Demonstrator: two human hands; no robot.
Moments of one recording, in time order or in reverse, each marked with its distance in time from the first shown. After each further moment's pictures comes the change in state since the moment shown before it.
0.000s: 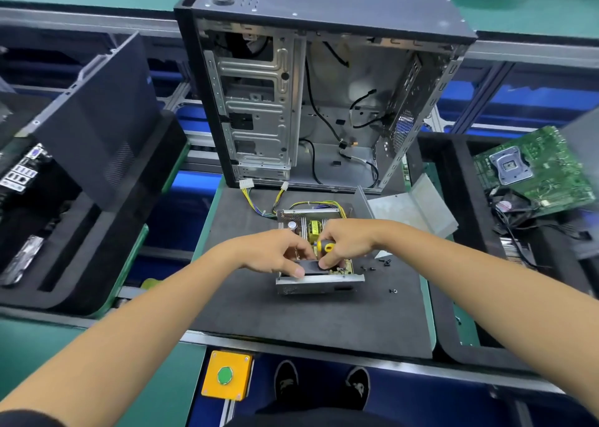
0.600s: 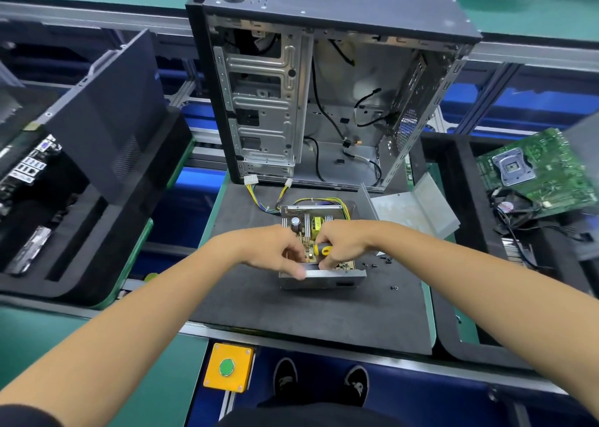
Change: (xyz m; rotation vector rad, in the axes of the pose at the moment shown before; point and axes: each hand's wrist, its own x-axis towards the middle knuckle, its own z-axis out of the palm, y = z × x) left_hand -0.010 -0.001 -0.002 0.229 -0.021 -0.018; right_hand 0.002 -0.012 0.010 -0.209 0.019 -0.028
